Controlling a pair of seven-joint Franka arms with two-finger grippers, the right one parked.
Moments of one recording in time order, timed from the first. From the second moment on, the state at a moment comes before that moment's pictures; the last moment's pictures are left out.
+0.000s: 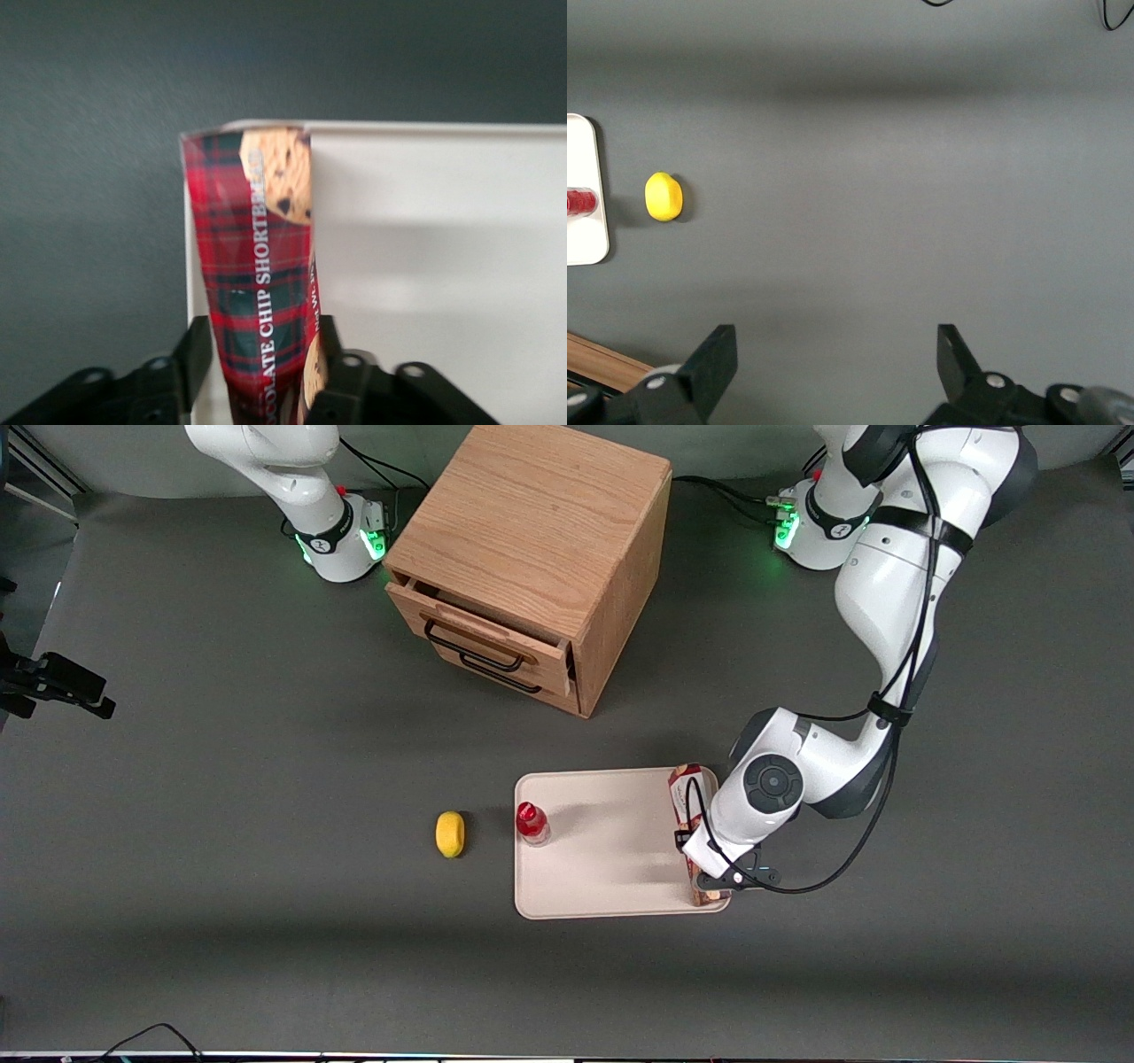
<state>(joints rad) -0.16 0.79 -0.31 -1.48 0.26 2.34 -0.61</state>
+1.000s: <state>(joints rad) 0.13 0.11 -0.16 -1.63 0.03 1.75 -0.02</state>
